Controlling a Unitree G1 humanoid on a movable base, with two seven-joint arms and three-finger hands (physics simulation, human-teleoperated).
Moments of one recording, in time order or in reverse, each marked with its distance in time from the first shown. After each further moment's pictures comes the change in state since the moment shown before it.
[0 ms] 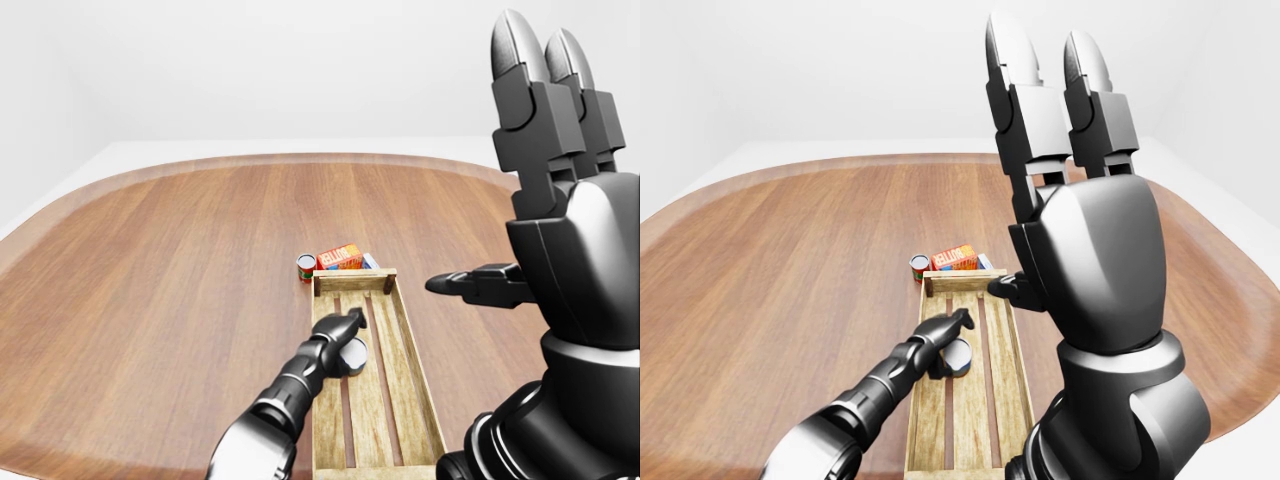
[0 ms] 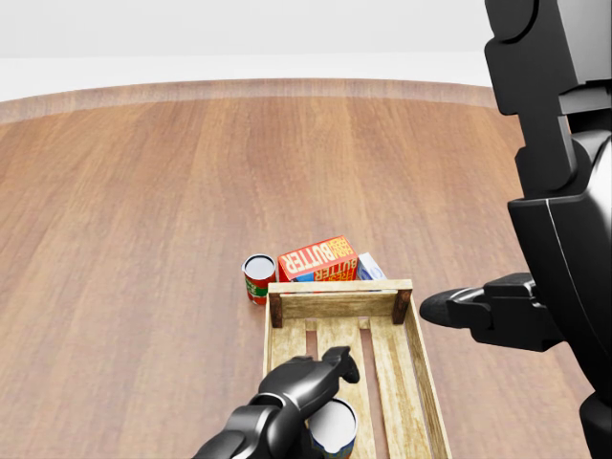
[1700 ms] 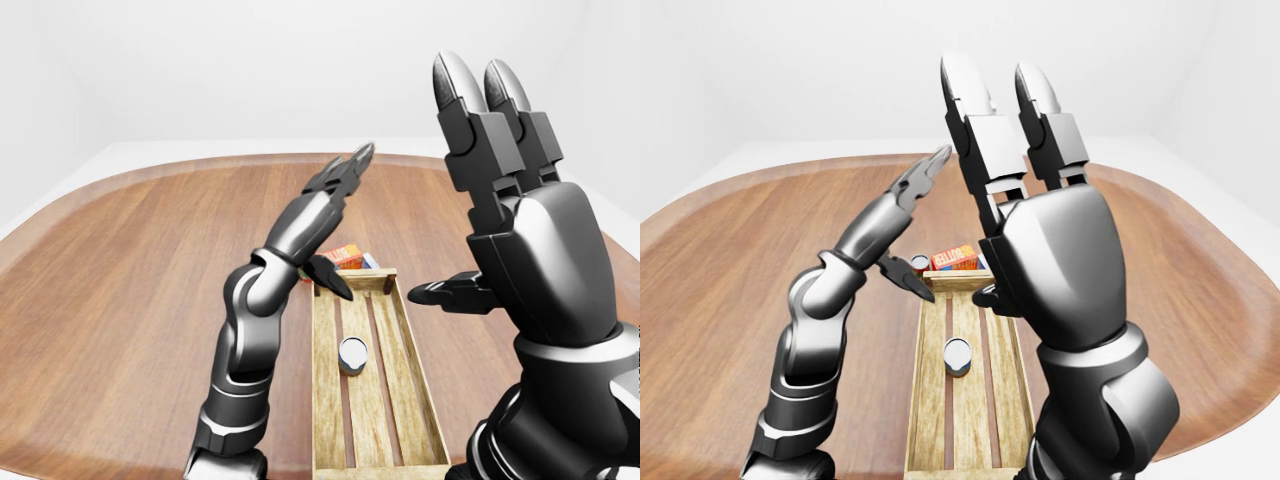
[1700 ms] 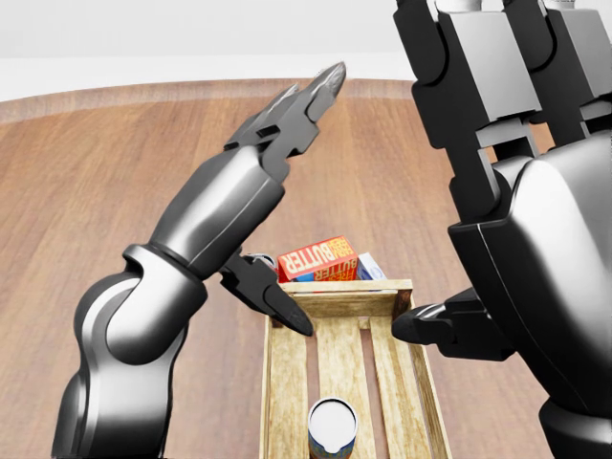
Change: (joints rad) left arm 0.138 0.121 0.093 -1.507 -0.305 0.175 -0.551; right arm 0.051 -0.038 0.069 0.034 0.062 0.000 -0.034
